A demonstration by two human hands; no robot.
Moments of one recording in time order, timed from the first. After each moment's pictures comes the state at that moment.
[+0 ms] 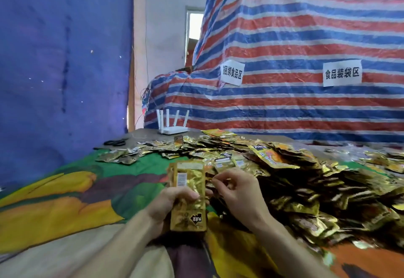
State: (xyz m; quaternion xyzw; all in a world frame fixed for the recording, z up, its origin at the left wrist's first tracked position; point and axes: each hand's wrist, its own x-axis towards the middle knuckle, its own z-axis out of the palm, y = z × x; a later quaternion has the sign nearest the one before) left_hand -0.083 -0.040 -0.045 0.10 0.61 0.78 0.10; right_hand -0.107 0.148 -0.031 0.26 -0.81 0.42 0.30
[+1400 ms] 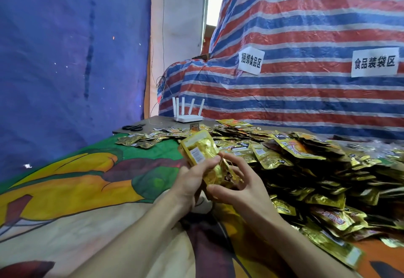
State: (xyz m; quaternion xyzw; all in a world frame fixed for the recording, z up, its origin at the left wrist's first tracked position) left_hand -0.096 -0.018 -0.045 0.04 0.49 0.86 -0.13; right_hand -0.080 0.124 -0.048 0.29 -0.69 0.65 0.09
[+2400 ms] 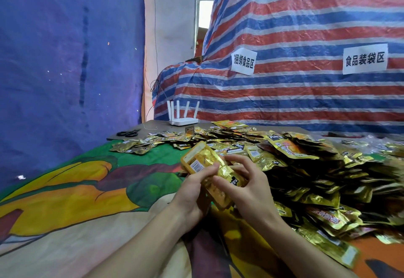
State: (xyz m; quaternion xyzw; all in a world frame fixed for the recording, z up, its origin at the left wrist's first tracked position) left_hand -0.092 -0.008 -0.048 0.03 0.45 0.89 0.05; right_hand -0.088 0.131 -0.046 0.25 -0.72 0.61 0.21
